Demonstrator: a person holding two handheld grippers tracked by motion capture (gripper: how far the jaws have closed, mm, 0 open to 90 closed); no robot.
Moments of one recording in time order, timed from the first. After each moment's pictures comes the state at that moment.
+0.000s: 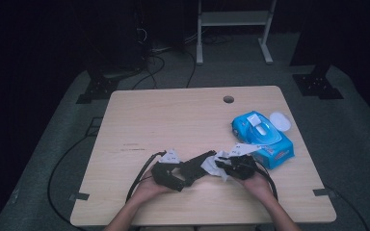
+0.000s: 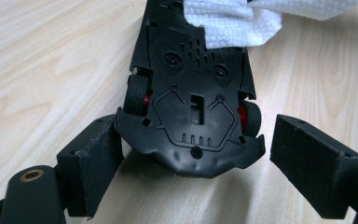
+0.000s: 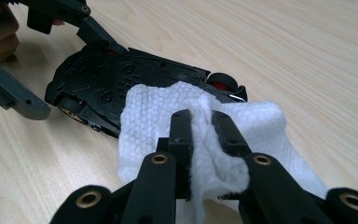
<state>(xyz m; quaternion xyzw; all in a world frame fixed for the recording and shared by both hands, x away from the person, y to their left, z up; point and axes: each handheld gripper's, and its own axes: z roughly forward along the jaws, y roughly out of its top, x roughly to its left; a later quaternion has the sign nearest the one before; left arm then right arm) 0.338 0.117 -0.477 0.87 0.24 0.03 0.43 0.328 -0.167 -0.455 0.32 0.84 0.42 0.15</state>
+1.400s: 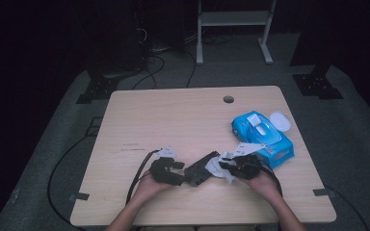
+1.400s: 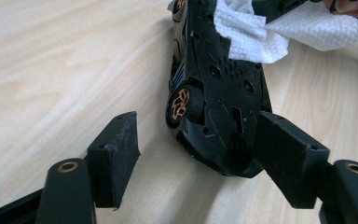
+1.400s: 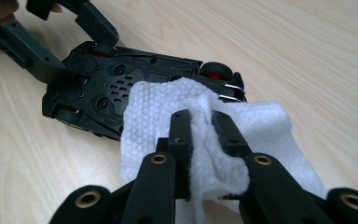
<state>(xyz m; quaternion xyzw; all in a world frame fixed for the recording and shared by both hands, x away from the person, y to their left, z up) 0.342 0.121 -0.472 0.84 0.30 -0.02 0.44 0.329 -0.181 -0.452 0.30 0.85 0.41 0.13</state>
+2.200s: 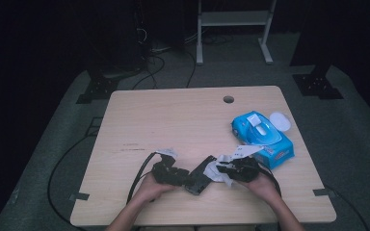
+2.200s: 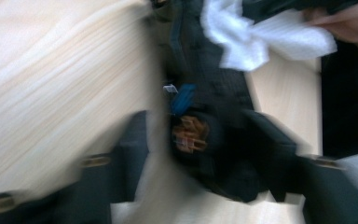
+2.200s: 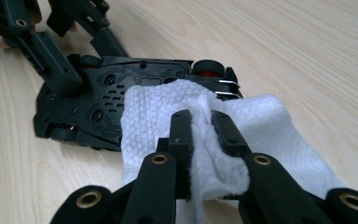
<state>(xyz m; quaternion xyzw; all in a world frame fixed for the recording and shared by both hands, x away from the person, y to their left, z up) 0.344 0.118 -0.477 0.83 0.32 -0.12 0.43 0.323 -0.175 -0.452 0.29 0.85 0.42 0.10</state>
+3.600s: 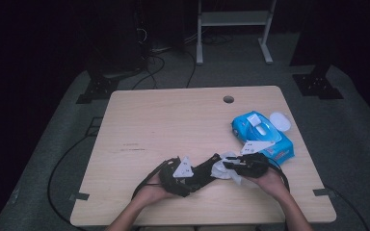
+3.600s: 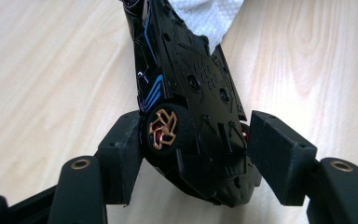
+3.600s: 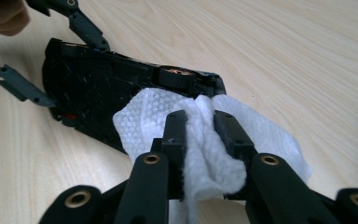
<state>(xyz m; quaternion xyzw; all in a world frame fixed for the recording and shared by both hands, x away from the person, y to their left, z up) 0.303 0.085 -0.448 0.92 0.09 0.14 0.36 0.331 -0.202 -0.445 0.28 0.84 0.44 0.10</state>
